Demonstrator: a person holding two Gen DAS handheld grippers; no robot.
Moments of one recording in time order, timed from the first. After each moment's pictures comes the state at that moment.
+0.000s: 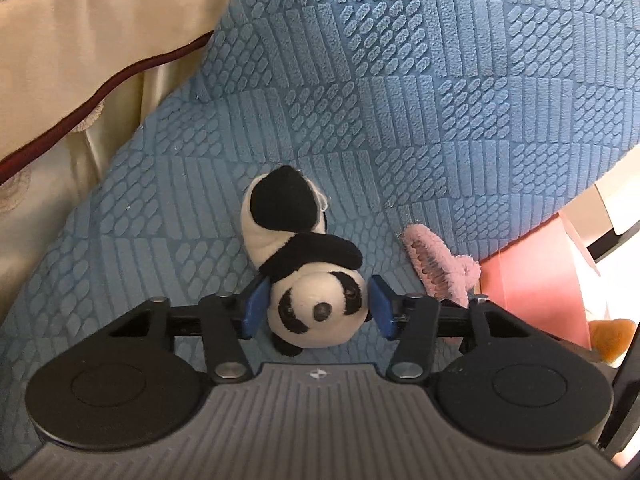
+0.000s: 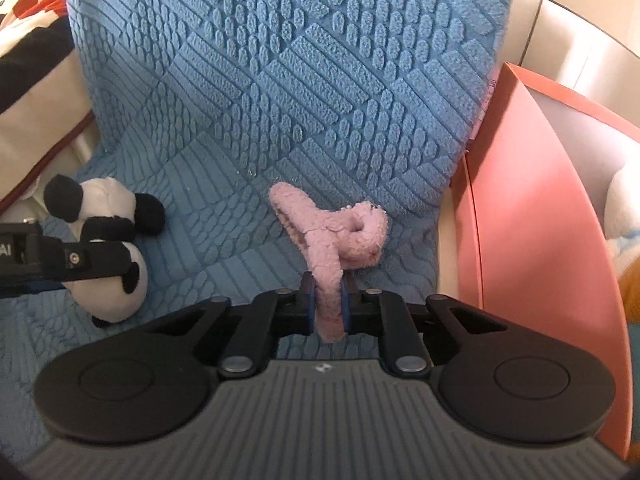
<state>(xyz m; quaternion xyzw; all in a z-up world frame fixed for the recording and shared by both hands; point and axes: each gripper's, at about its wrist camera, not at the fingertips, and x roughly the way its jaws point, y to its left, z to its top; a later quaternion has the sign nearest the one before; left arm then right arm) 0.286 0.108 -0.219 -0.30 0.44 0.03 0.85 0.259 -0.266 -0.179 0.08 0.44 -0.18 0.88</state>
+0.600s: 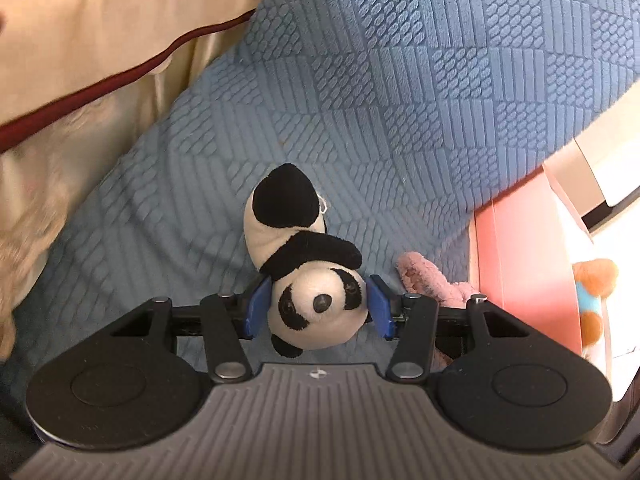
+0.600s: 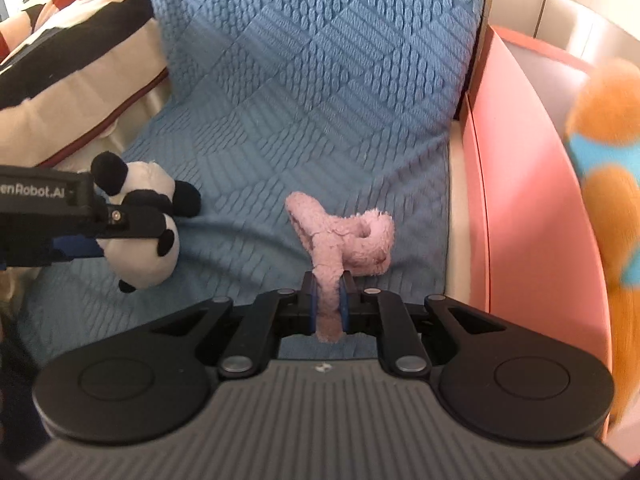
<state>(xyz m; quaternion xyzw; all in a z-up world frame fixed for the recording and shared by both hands) 0.209 0.113 -0.198 -0.29 0.46 0.04 0.84 0.172 -0.215 -0.158 0.11 0.45 -0.14 0.87</state>
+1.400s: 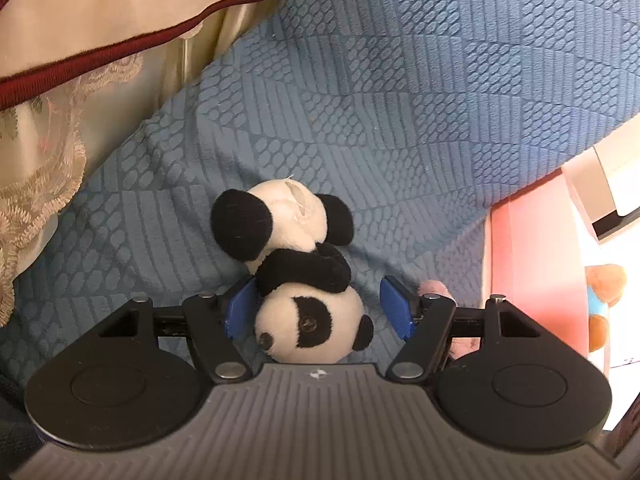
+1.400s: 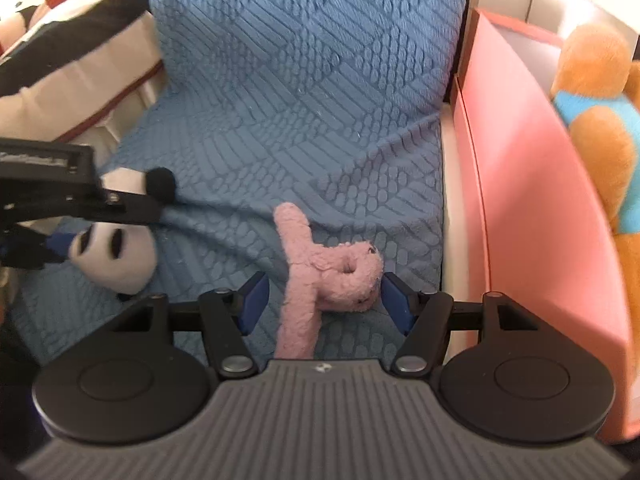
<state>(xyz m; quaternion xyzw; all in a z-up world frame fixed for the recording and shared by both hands) 0.208 0.122 -0.212 -0.32 0.48 0.06 0.81 0.172 -0.207 -0.179 0.11 0.45 -0.16 0.87</state>
